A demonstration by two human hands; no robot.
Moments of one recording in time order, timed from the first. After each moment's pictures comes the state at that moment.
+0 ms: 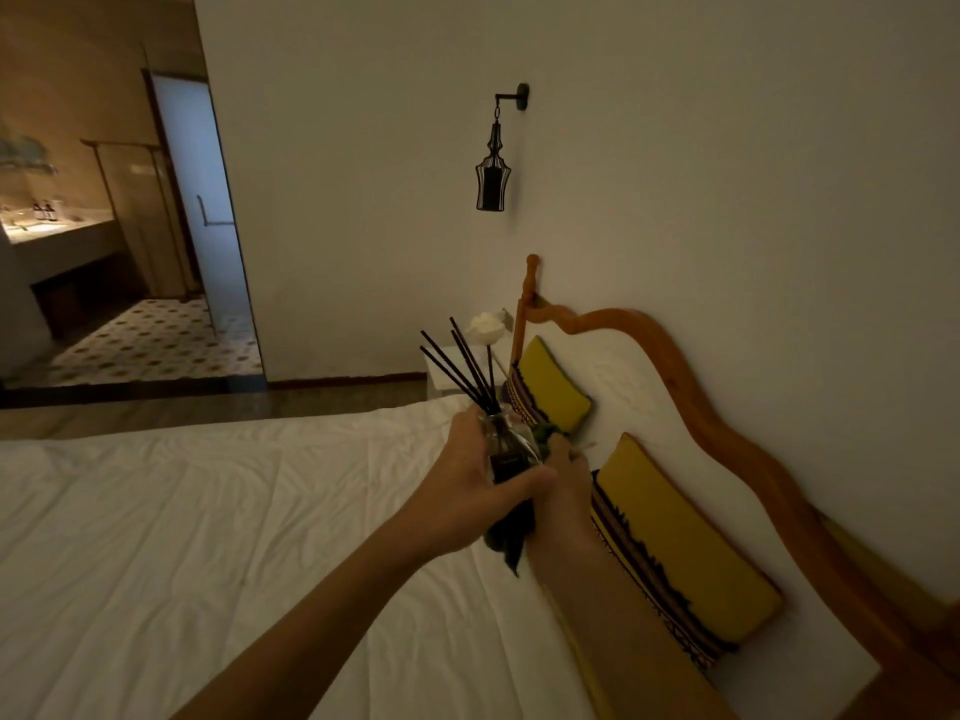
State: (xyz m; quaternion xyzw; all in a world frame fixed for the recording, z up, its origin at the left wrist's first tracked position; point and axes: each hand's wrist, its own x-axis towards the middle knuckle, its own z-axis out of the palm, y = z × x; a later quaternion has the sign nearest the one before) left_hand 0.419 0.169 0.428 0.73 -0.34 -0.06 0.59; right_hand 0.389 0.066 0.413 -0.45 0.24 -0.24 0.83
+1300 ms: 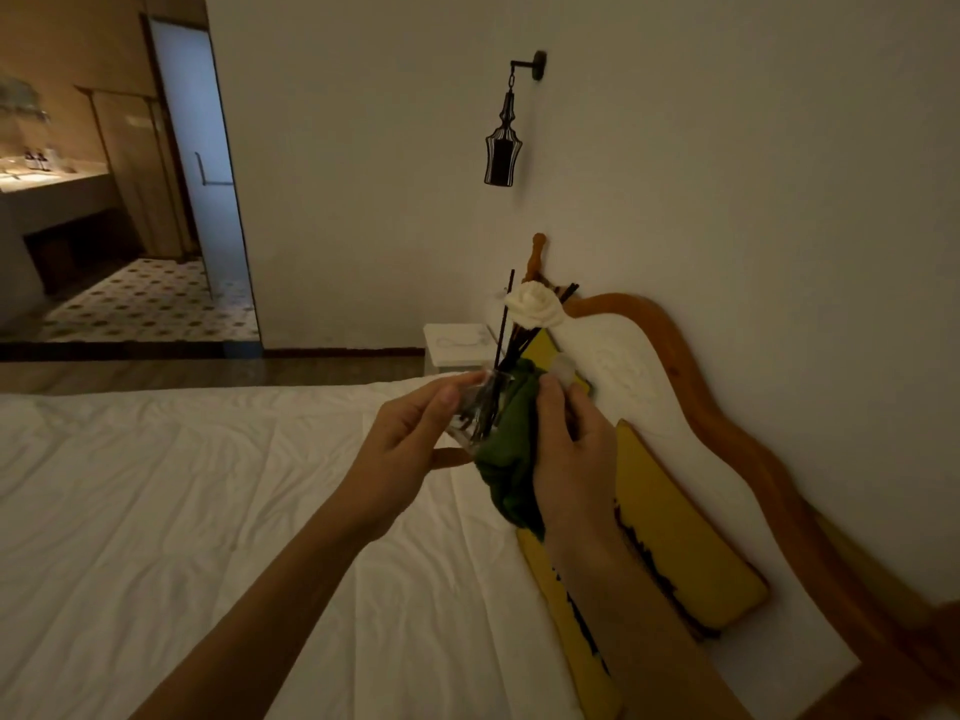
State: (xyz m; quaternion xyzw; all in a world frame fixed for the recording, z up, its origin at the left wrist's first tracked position) left_hand 0.430 0.202 0.428 0.60 -0.32 -0.05 0.73; right_hand 0.365 0.076 0.444 -0.66 0.09 -0.36 0.66
